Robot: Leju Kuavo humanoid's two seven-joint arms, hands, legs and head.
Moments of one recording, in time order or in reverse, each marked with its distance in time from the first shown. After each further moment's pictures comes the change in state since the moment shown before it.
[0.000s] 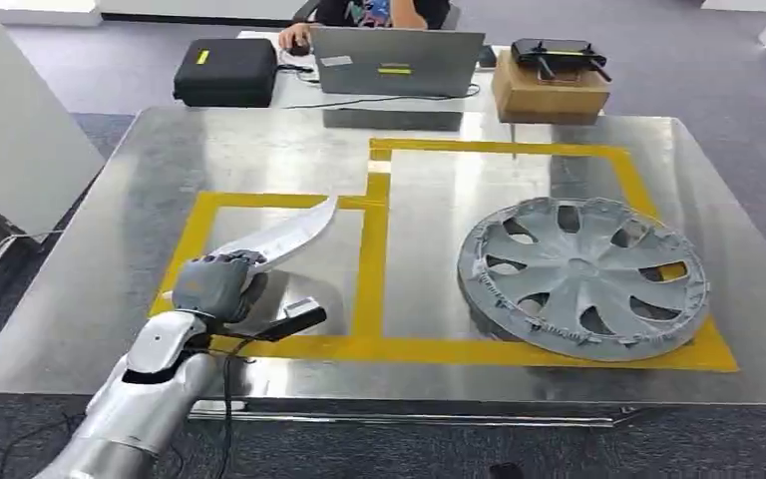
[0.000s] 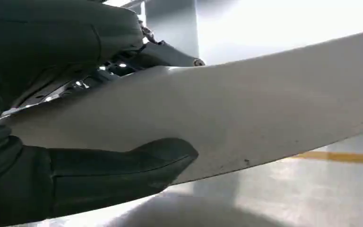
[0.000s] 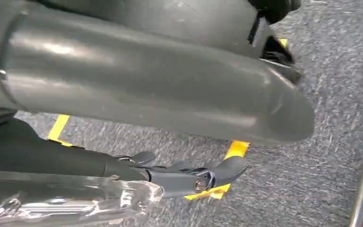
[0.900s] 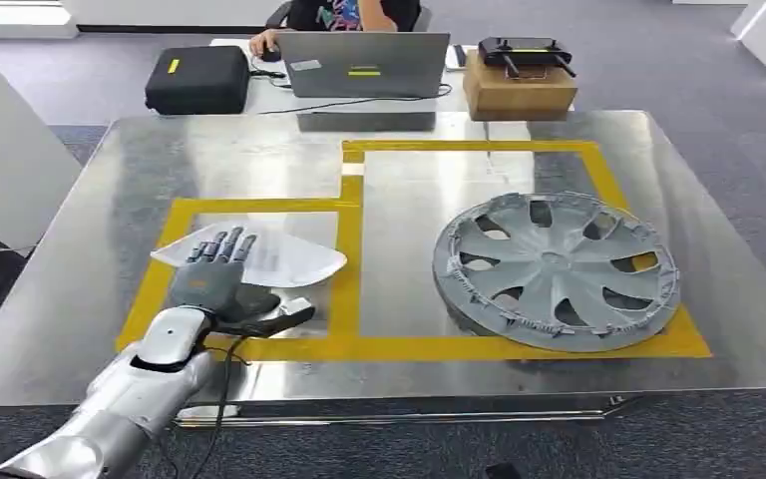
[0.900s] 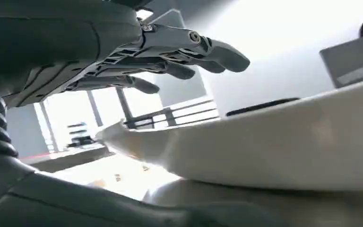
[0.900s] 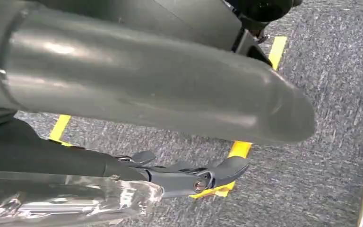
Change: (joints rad) left arm -0.116 0.041 -0.066 0.268 -0.128 0.118 0.124; right arm 0.000 0.006 0.024 0.002 -0.008 -0.015 0.008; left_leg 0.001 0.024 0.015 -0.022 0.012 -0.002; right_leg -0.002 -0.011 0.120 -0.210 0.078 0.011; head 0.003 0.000
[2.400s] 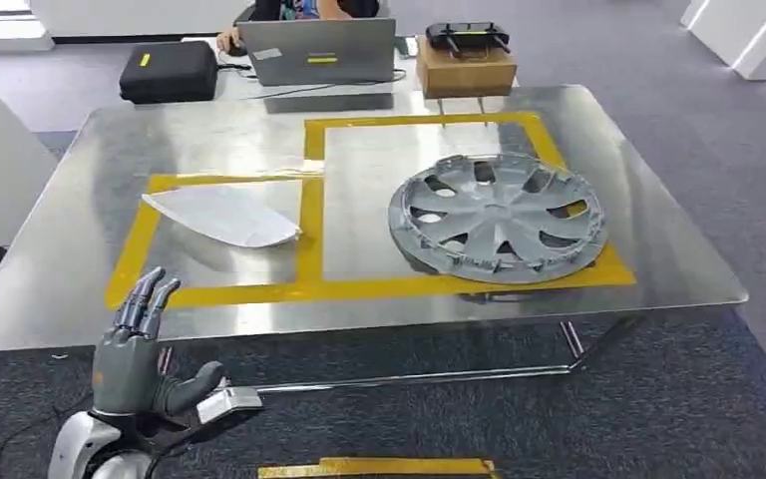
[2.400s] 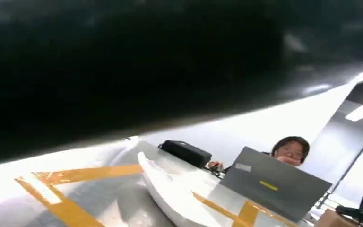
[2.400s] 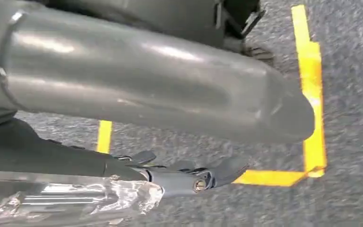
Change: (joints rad) left arm 0.646 -0.028 0.099 -0.895 0.677 0.050 -0.525; right arm 0.036 0.006 -0.129 -0.004 -0.123 -0.050 -0.008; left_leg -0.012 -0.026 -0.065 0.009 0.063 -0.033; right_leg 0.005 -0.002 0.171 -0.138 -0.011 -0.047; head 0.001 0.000
